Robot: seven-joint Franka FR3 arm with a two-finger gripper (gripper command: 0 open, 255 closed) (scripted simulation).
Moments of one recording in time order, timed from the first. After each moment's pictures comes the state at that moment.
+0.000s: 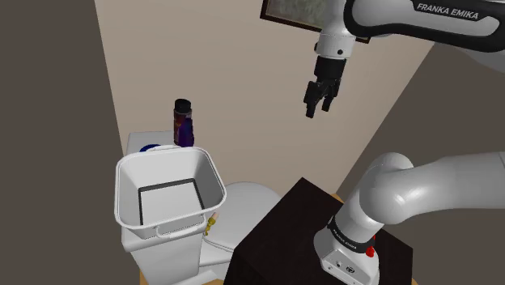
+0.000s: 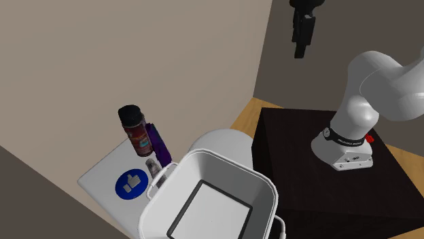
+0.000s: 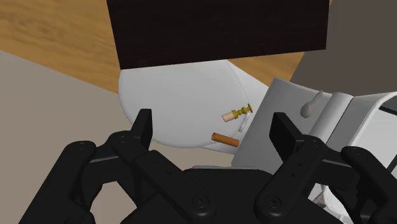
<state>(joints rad) -0.01 -0.83 -0.06 -2.42 -0.08 1.44 0.09</state>
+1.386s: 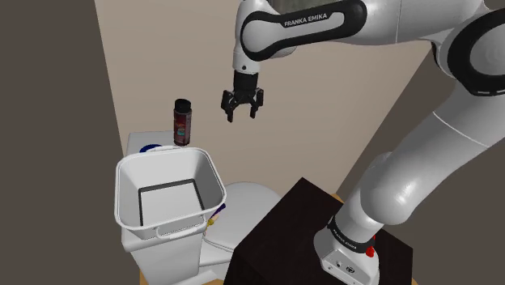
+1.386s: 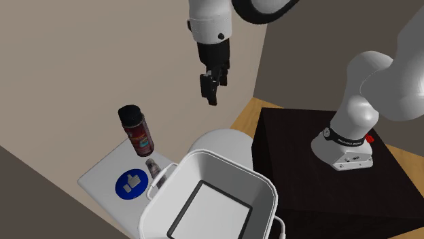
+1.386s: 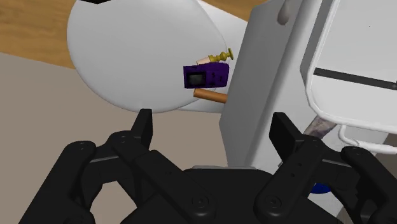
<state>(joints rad) 0.02 -0.17 0.08 -2.16 0.02 1.88 0.38</state>
